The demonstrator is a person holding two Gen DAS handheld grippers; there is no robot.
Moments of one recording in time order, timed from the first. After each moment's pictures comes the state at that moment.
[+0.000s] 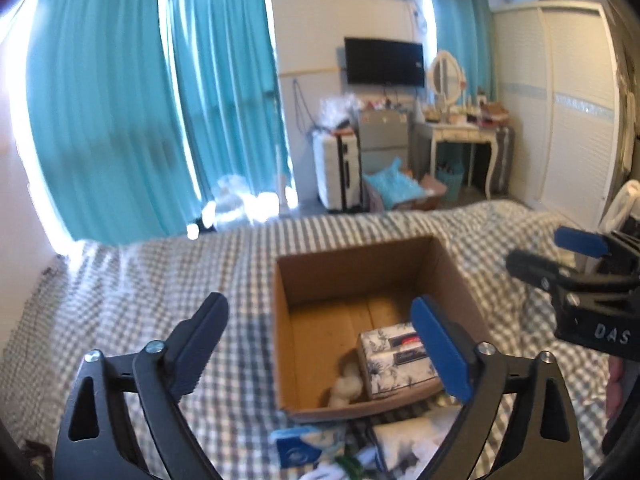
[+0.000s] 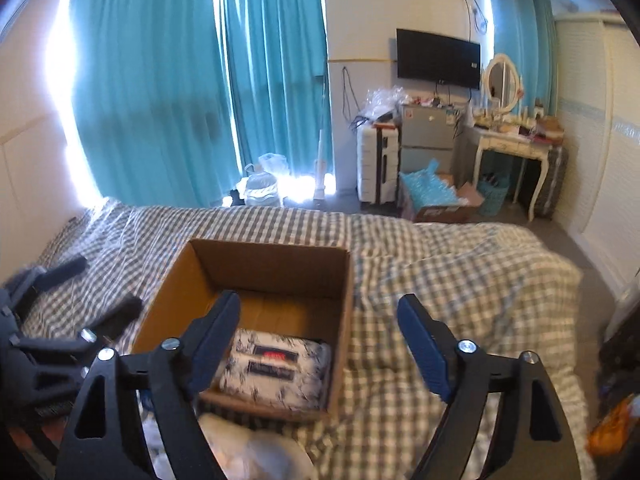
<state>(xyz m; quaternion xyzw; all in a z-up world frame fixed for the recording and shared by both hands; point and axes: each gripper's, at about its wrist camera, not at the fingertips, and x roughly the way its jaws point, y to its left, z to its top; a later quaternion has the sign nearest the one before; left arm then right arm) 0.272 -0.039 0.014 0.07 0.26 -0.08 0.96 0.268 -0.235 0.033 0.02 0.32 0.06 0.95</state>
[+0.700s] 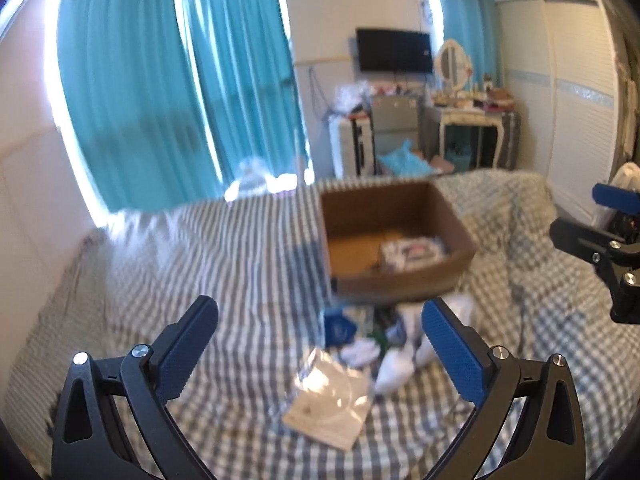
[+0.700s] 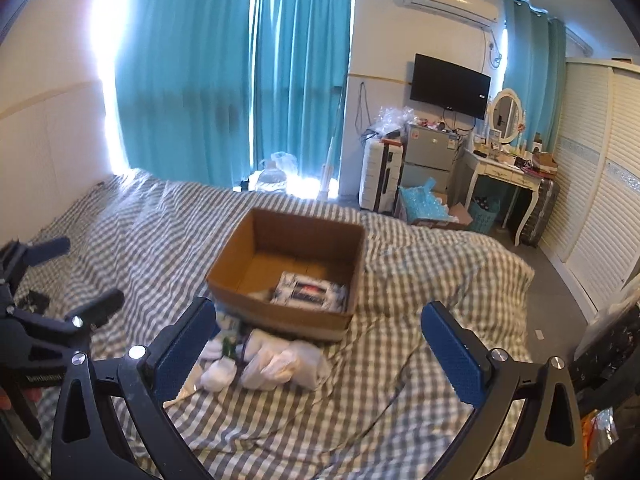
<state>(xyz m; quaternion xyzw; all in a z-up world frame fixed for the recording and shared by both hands) 0.135 0.014 0.036 0.08 0.27 -0.05 0.96 0.121 -0.194 0.078 -0.04 0.31 0.07 0.95</state>
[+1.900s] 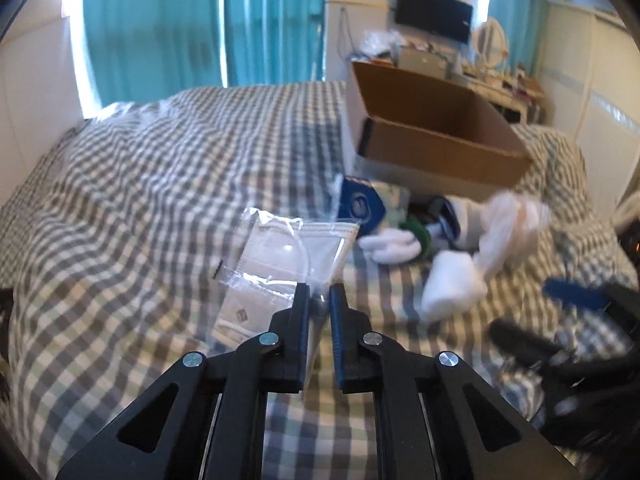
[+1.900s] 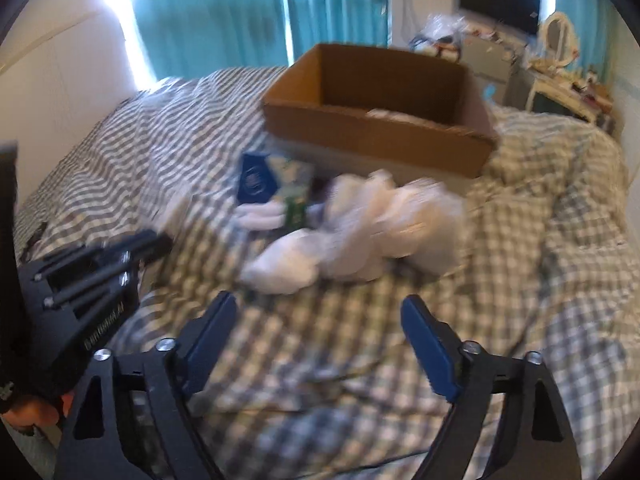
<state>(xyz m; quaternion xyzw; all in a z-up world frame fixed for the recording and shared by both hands) 0.140 0.041 -0.114 0.00 0.38 -0.03 0.93 0.131 -0.118 -0.095 0.00 0.46 0.15 0.87</state>
